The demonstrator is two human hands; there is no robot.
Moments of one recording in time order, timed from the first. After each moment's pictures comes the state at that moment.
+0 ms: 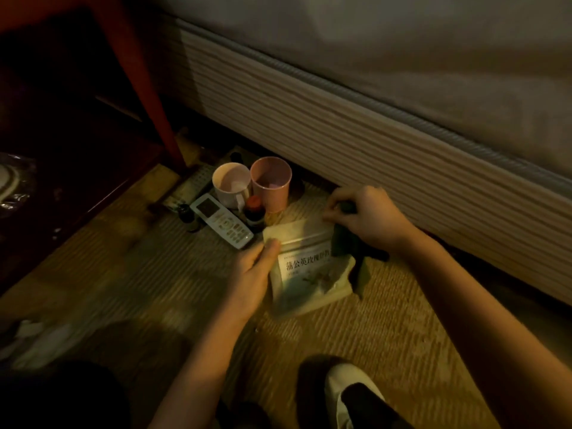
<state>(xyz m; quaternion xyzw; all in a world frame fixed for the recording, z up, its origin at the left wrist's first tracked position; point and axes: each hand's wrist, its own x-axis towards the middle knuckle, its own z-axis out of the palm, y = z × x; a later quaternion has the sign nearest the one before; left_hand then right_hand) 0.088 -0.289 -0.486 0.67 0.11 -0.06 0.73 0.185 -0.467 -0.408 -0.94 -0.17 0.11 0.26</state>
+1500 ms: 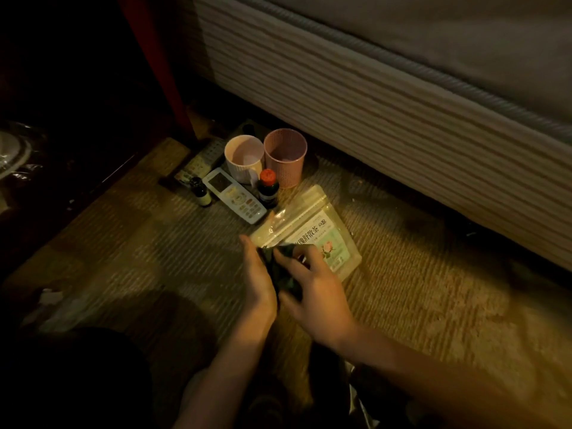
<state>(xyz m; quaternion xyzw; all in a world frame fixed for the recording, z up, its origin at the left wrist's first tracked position) 0.066 -0.310 -0.516 0.43 0.32 -0.02 0.85 0.057 -0.411 -0.520 -0.92 -0.23 0.04 0.31</state>
